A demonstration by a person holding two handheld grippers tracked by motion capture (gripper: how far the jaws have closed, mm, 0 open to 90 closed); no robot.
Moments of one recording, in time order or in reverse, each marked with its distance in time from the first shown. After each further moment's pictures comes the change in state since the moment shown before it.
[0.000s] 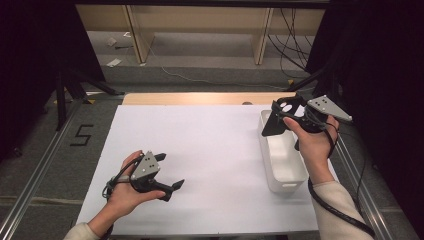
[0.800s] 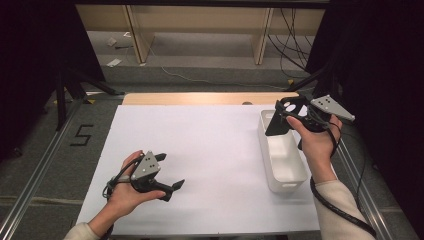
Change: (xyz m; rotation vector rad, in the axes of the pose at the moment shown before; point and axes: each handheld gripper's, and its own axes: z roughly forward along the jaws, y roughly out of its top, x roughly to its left) left arm 0.000 0.000 0.001 -0.001 -0.002 0.000; right arm -0.010 -0.002 -0.001 0.010 -0.027 0.000
